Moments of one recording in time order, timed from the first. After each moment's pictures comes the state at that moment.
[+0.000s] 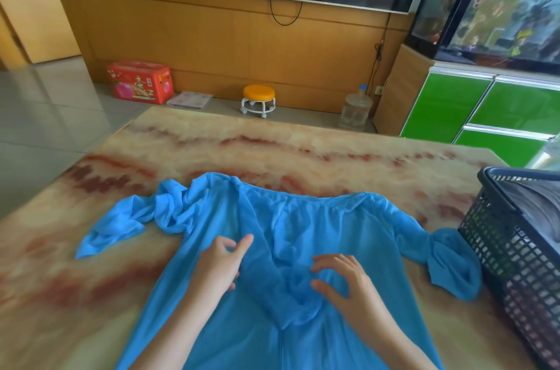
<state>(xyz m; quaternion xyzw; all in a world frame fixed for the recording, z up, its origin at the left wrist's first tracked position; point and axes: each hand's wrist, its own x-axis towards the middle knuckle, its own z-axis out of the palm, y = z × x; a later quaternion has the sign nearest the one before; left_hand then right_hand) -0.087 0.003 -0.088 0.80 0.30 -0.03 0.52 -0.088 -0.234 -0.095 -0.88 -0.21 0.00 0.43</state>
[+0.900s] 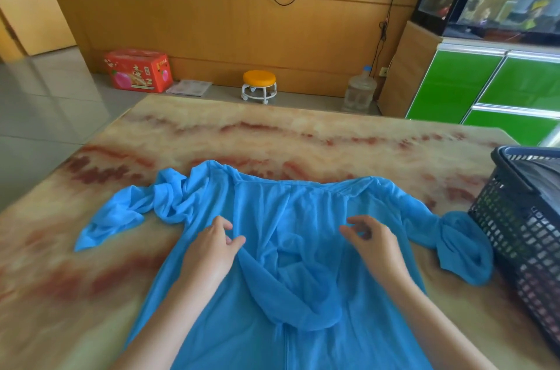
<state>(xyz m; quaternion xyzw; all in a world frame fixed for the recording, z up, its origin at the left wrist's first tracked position) -0.084 0.015 -0.091 0.92 0.21 0.00 0.32 -0.028 -0.249 -0.107 -0.89 0.01 -0.04 0.45</state>
